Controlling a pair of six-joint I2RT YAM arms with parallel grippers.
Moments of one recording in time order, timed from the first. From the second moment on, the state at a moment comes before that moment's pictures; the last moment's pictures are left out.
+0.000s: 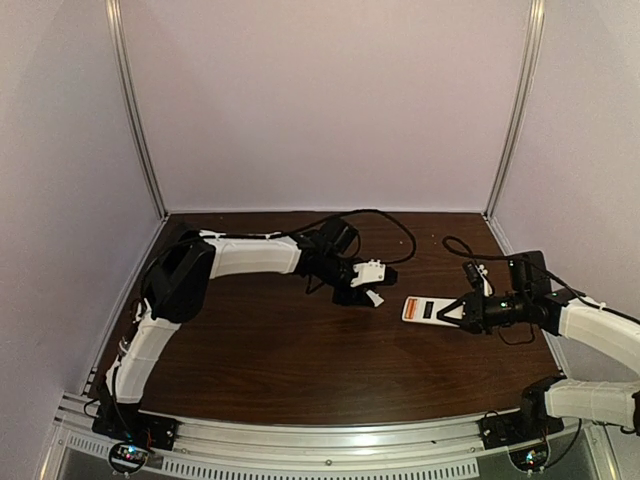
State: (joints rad) left arm -0.87 2.40 1.90 -0.36 0.41 0.85; right arm 0.21 0.96 0.46 -0.27 -0.80 0.56
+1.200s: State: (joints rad) left arm -0.87 2.53 2.09 -0.48 0.31 0.85; right arm 0.20 0.93 0.46 -0.35 -0.80 0.52
